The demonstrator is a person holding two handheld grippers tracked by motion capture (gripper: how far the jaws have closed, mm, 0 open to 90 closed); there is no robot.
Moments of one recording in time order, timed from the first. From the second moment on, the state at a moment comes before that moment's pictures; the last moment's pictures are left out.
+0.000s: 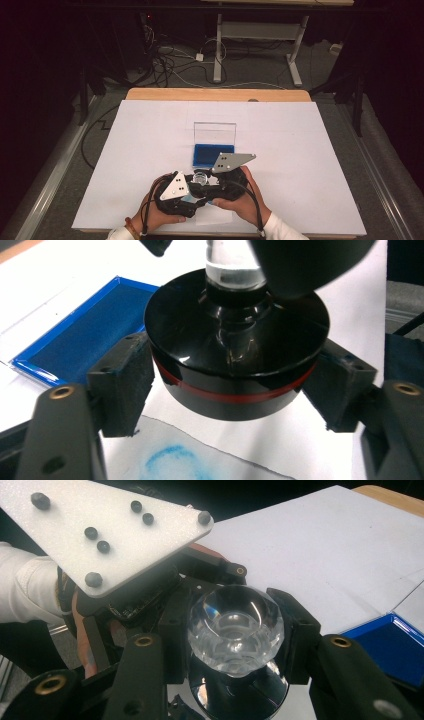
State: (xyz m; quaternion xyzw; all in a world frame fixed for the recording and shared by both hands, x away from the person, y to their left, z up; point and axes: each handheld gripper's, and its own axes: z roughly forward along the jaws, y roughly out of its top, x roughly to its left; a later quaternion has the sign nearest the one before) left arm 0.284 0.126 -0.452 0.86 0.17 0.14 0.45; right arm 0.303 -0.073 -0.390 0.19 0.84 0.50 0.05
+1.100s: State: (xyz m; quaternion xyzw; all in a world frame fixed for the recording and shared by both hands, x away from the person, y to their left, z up) left arm 0.280 0.171 -0.459 0.87 0.20 0.18 0.41; right arm 0.303 -0.095 -0.366 0.18 0.83 0.51 0.10
